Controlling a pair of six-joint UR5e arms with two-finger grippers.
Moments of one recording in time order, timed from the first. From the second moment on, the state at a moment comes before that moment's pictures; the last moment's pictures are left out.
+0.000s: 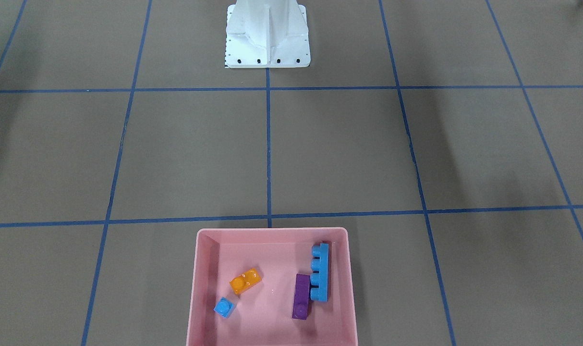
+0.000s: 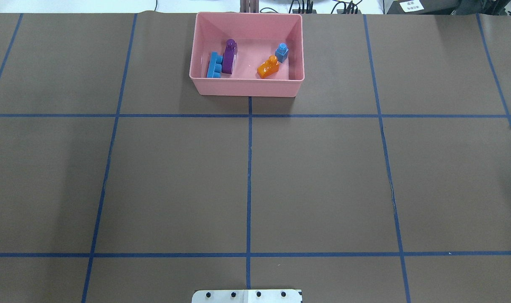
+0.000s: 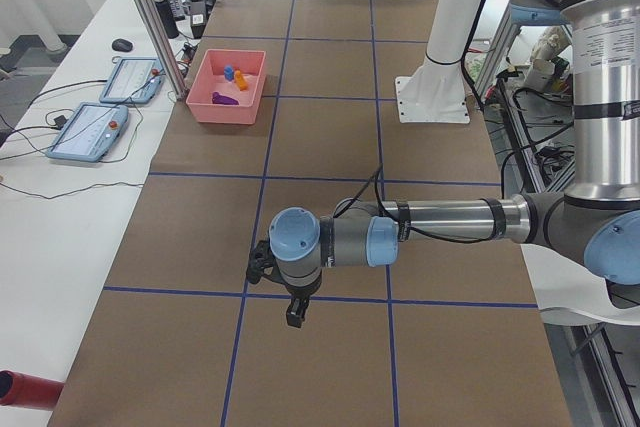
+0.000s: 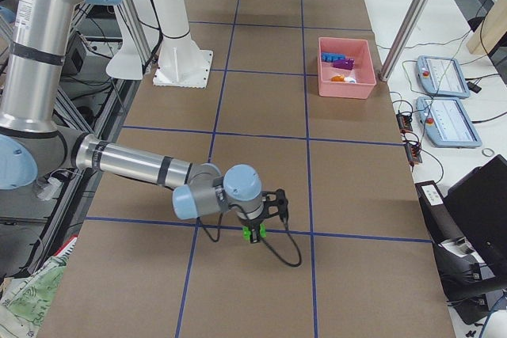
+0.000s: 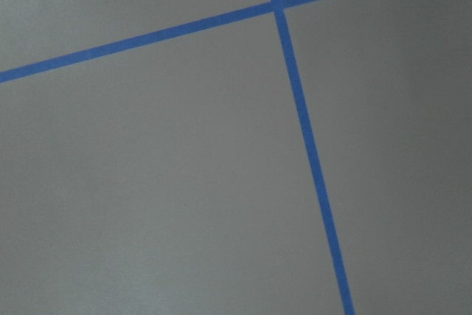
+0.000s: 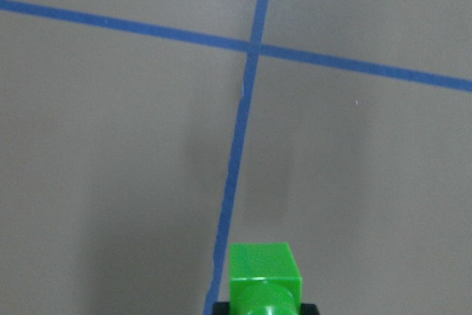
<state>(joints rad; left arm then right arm) -1.62 -1.43 -1.69 -1.55 -2.38 0.30 1.48 -1.74 1.66 -1.24 2.31 0.08</state>
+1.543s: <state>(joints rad) -1.64 -1.42 -1.86 -1.50 -2.41 0.27 1.01 -0.62 1.23 -1.58 2.22 0.90</state>
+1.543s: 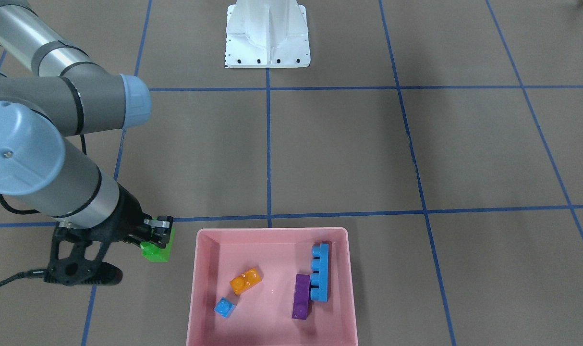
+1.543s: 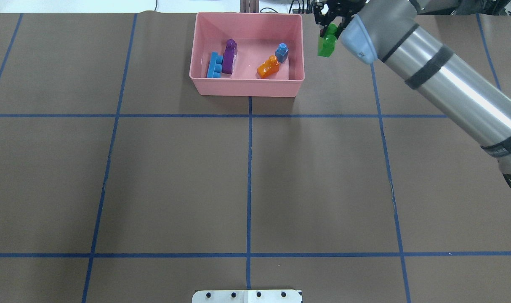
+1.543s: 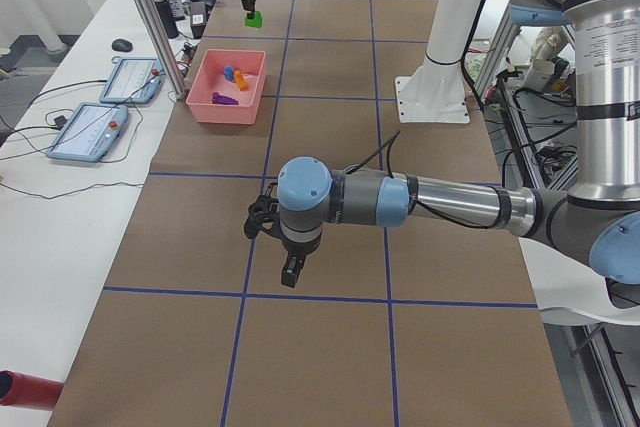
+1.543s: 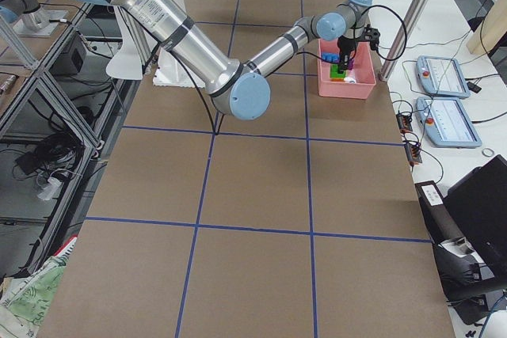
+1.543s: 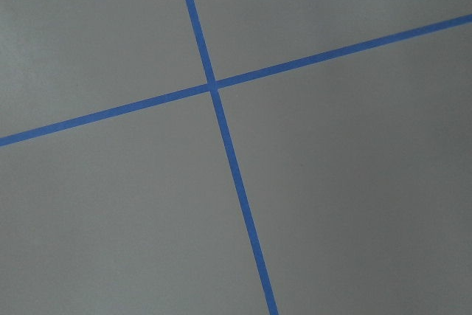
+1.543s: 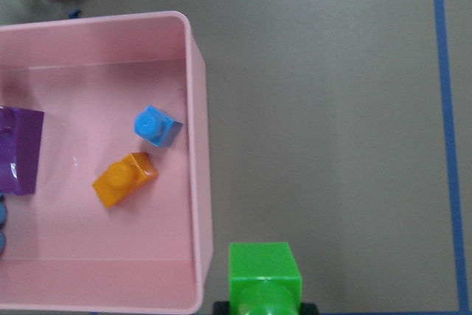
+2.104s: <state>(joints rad) -1.64 -1.42 -1.85 -1.50 -2.41 0.27 0.93 -0.40 0.84 -1.33 2.08 1.00</state>
